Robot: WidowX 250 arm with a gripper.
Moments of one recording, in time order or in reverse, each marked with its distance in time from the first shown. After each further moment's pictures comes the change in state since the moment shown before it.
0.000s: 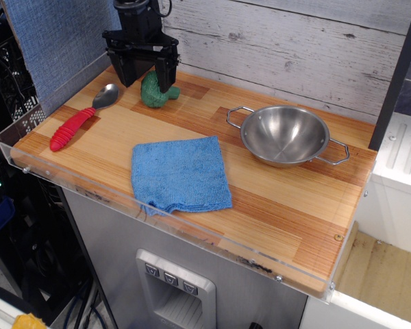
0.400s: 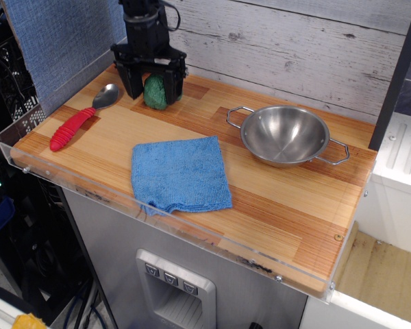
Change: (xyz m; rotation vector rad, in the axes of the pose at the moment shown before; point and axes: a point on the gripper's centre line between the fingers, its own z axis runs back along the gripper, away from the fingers) arm -0.002 -0.006 -0.019 0.001 0.040 0.023
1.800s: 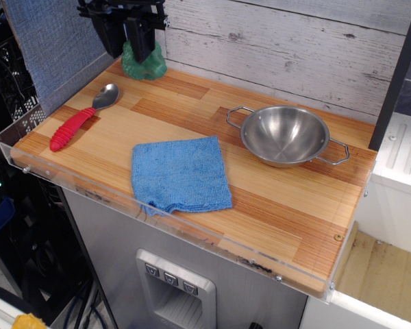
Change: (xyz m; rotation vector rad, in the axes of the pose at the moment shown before) arm -0.066 -0.022 0.107 0.016 -0.141 -0.085
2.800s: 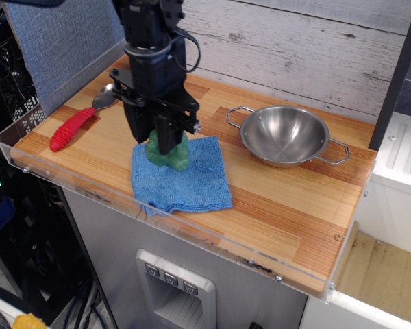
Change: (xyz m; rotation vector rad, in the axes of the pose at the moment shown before) arm -0.052 -0.055 -0.055 0.038 0.127 -0.157
